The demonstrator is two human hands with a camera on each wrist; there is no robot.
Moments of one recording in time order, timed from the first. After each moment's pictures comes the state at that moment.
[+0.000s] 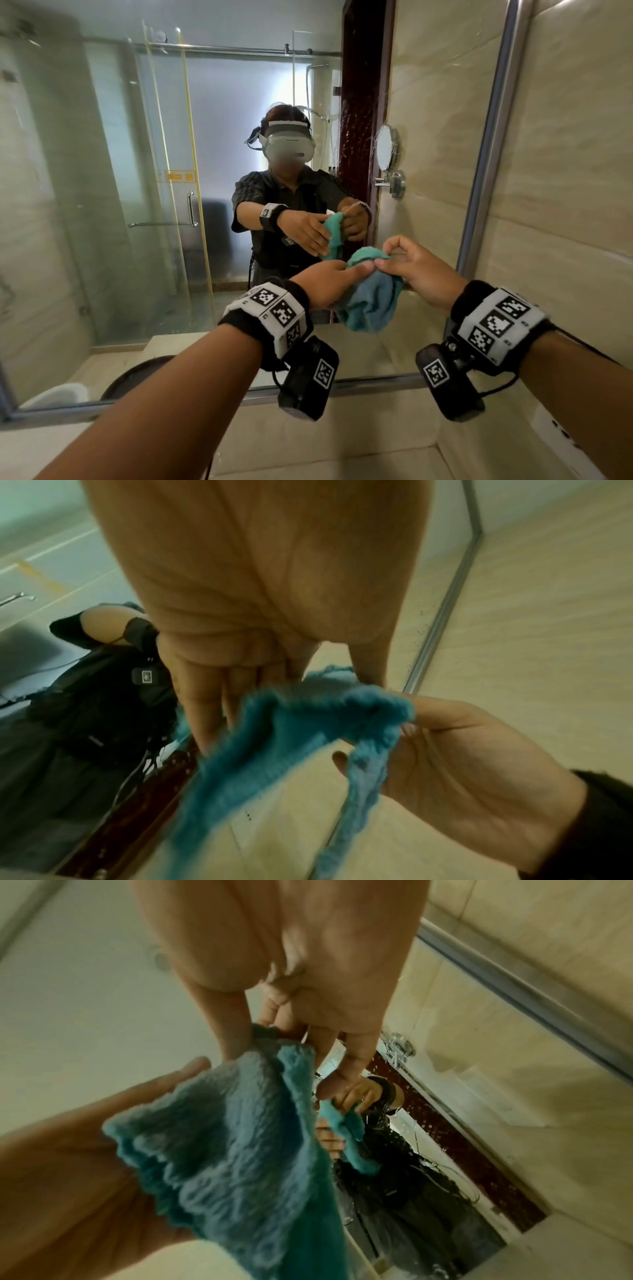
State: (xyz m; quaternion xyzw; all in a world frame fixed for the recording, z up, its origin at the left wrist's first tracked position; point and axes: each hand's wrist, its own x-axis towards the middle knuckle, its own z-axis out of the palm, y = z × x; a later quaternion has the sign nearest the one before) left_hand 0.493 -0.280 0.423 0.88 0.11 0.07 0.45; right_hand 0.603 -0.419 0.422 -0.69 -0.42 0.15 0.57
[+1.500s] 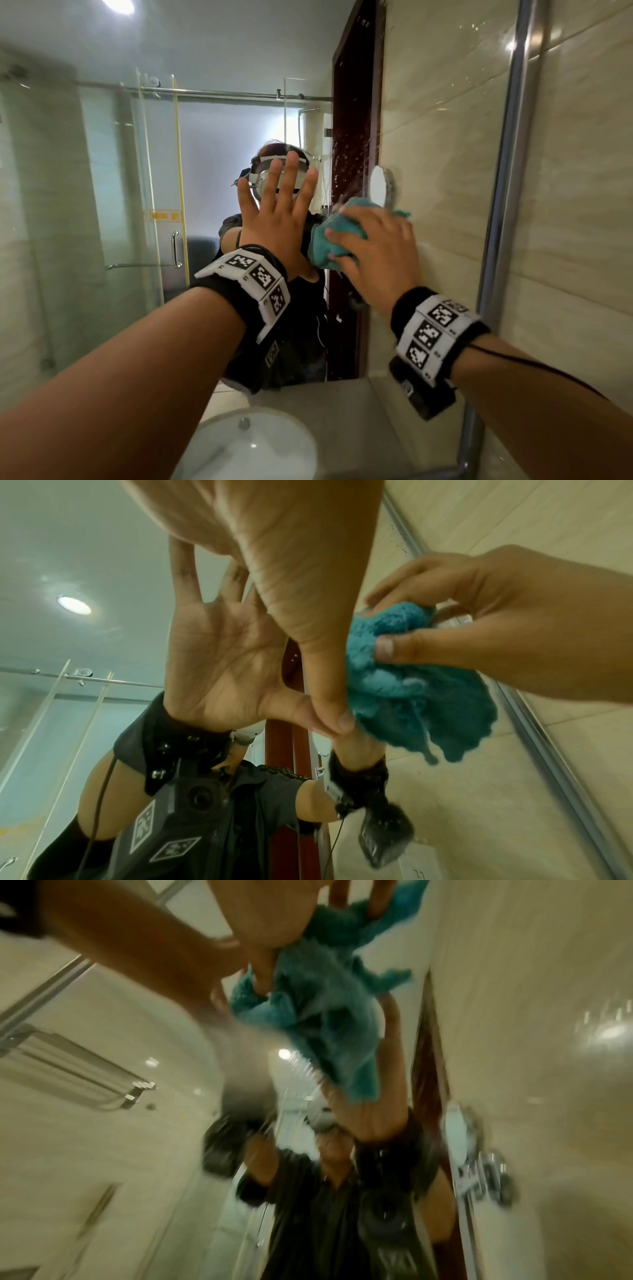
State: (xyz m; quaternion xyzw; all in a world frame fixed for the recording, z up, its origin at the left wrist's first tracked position) left_hand 0.567 -0.201 0.513 0.88 0.25 0.33 -0.23; right_hand 0.651 -0.335 0.479 -0.68 -0.48 -0.51 0.22
